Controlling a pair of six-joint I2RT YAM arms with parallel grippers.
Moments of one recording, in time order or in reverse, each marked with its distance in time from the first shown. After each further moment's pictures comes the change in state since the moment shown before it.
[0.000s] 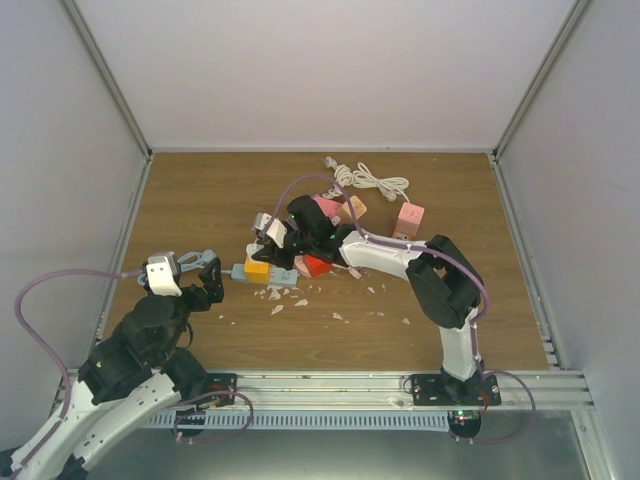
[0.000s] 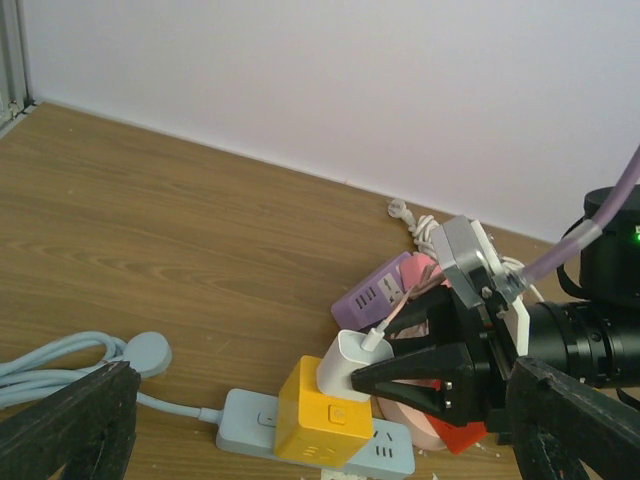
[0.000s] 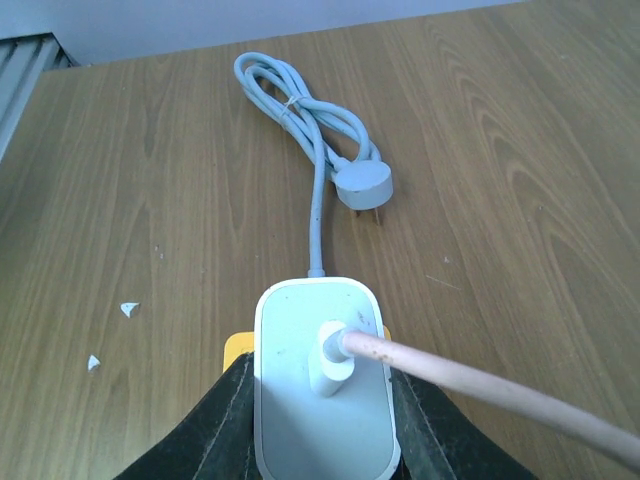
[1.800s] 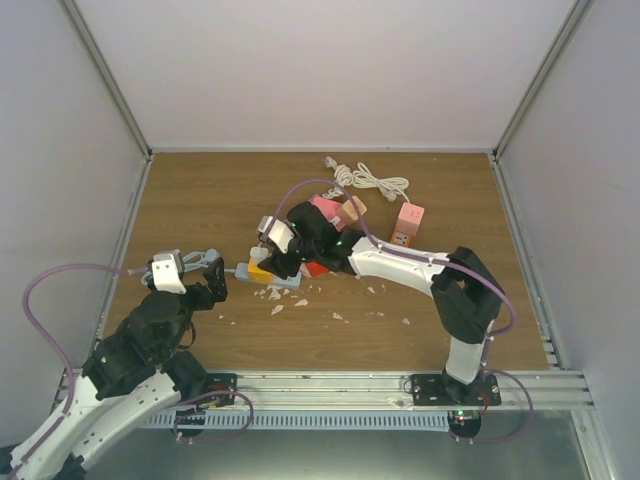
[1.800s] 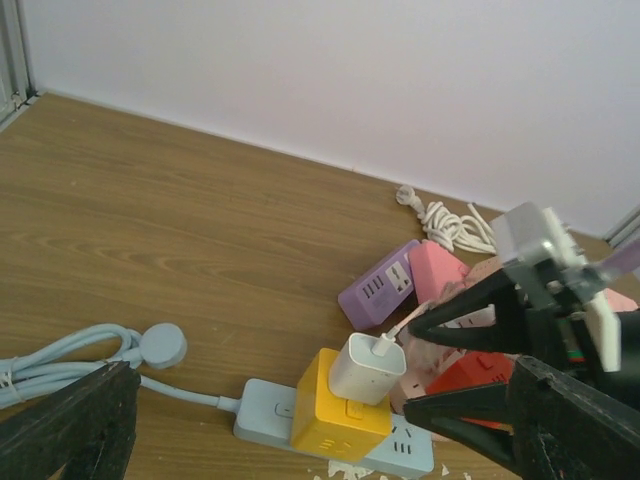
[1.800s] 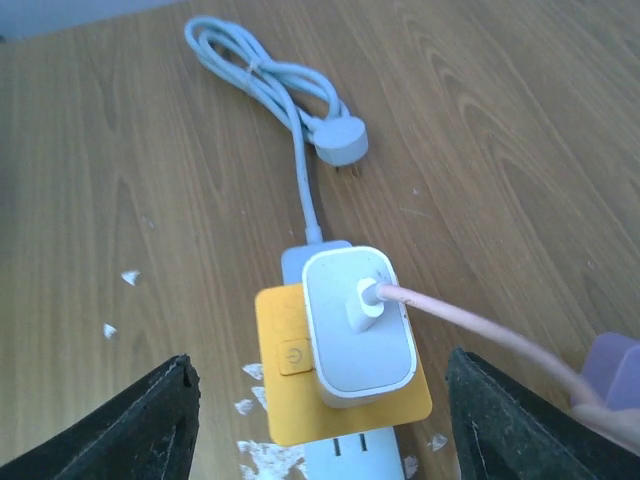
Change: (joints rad) left arm 0.000 0.035 -0.001 0.000 0.001 -0.002; right arm 0.069 -0.149 -0.064 -0.136 0.238 0.074
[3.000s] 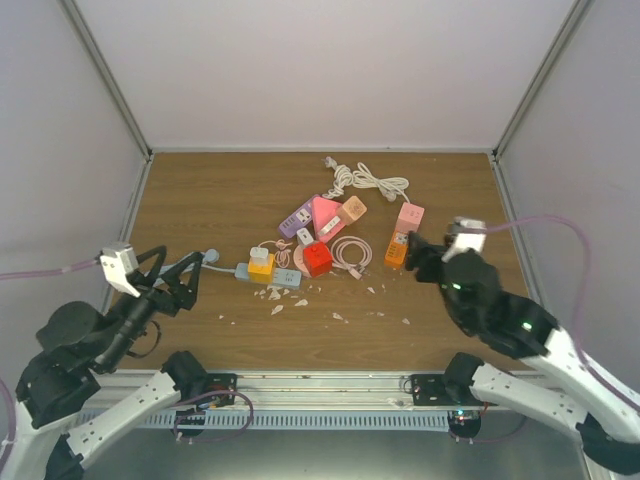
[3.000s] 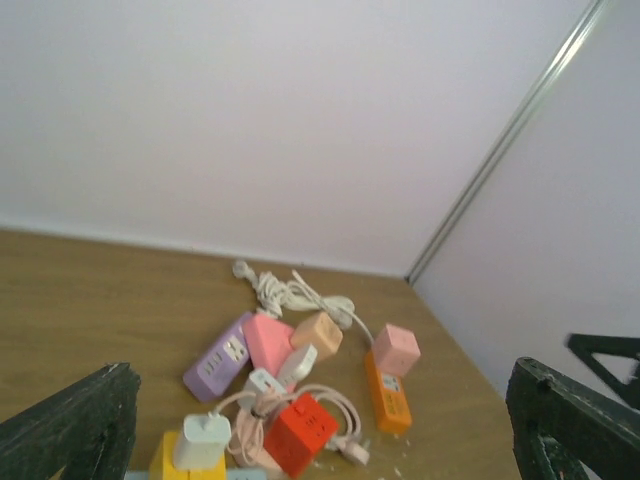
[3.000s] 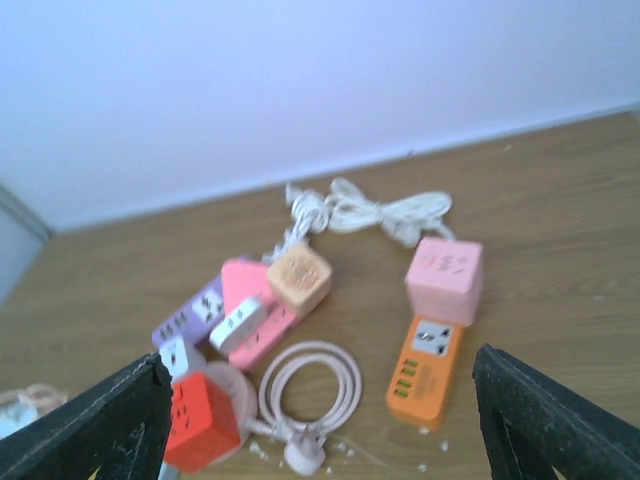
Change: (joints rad) left arm 0.000 0.051 0.380 -0.068 0.287 0.076; right arm -0.003 -1.108 -0.407 -0.490 0.958 0.778
